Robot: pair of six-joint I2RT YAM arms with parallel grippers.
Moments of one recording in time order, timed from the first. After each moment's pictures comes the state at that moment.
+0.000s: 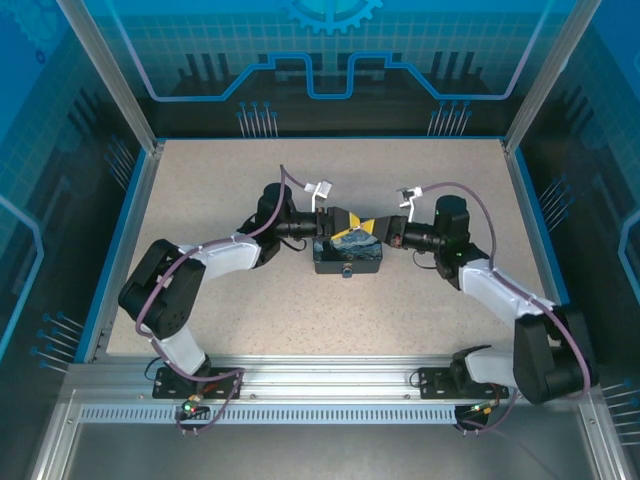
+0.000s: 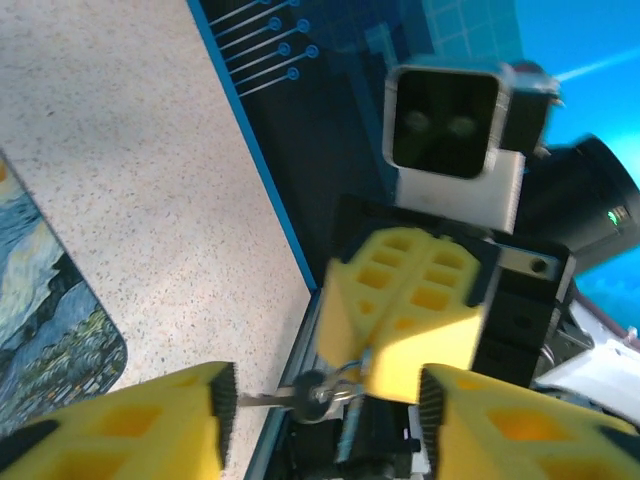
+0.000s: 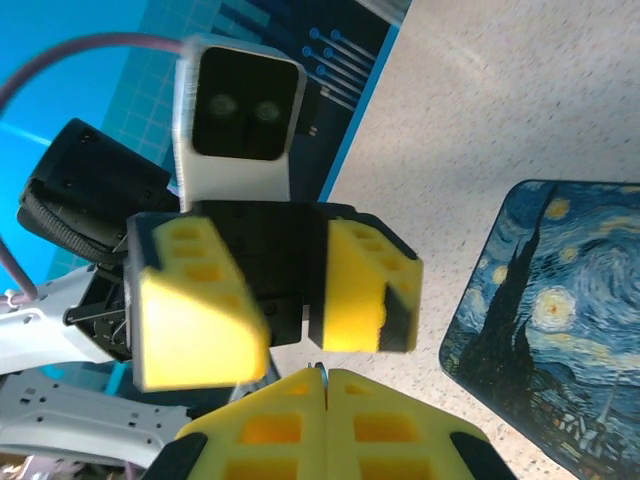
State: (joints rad) left arm -0.50 1.71 0.93 0.59 0.86 -1.06; right arm 0.24 1.24 0.64 0.29 -0.88 0.79
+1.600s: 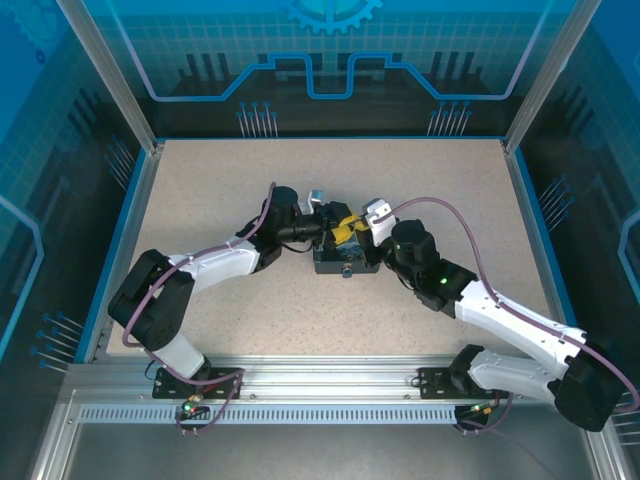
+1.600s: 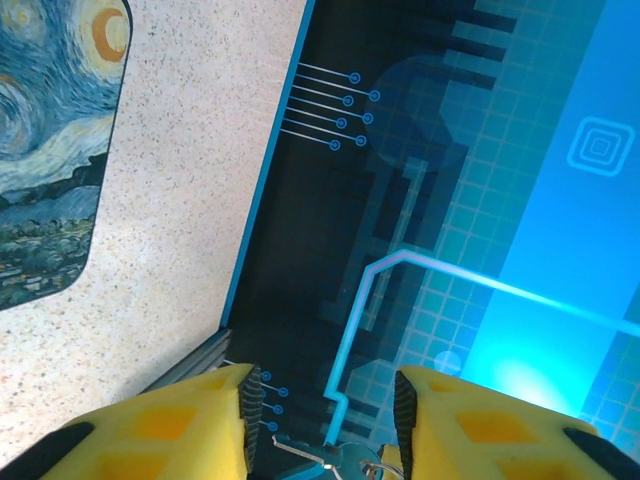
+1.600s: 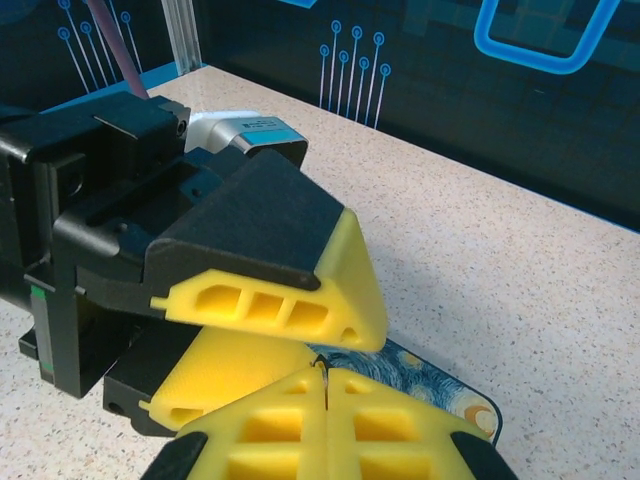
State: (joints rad) left arm -0.57 1.63 0.93 0.44 0.63 -1.64; right arm 0.75 1.07 0.73 -0.01 0.19 0.00
